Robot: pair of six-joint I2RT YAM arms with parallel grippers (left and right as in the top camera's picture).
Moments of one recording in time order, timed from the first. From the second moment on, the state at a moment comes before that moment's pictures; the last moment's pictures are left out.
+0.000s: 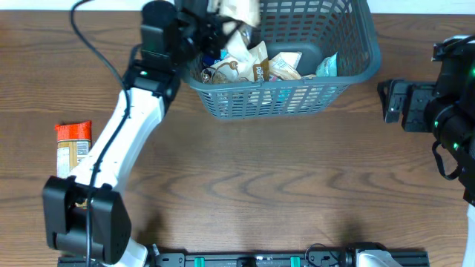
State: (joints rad) left arm -0.27 1.72 1.40 0.09 0.48 -0.11; right arm 0.02 1.24 1.91 -1.37 0.15 0.01
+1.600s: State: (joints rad) left arm 0.51 1.77 1.31 -0.93 -0.14 0.17; right arm 0.02 1.29 1.90 -1.37 0.15 0.01
